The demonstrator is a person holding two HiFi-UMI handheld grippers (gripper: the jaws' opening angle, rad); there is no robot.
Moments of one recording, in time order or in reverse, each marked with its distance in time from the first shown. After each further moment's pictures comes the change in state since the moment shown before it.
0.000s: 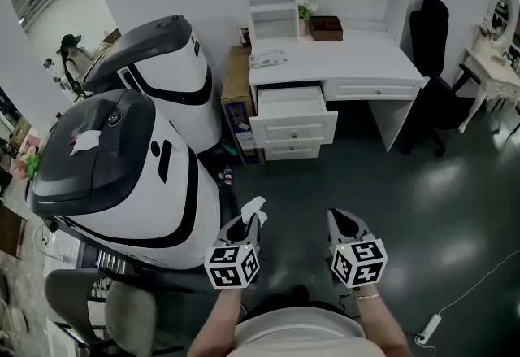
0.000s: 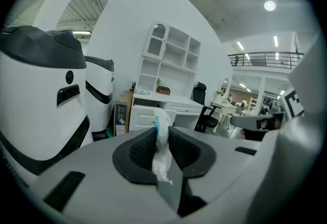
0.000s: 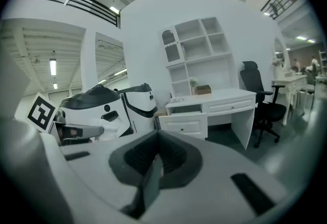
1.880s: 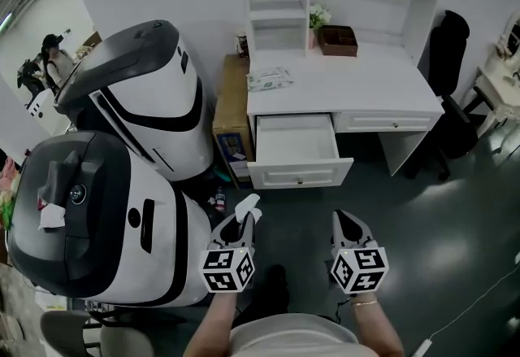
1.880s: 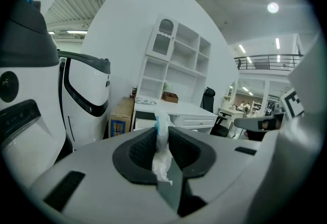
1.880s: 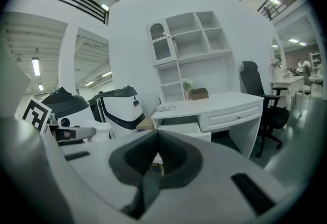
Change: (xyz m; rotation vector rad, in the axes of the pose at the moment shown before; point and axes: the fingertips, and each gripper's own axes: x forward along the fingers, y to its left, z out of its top) left arm 0.202 0.088 0.112 -0.005 -0.049 -0.007; right arm 0.206 -0.079 0.095 0.030 -0.032 -0.102
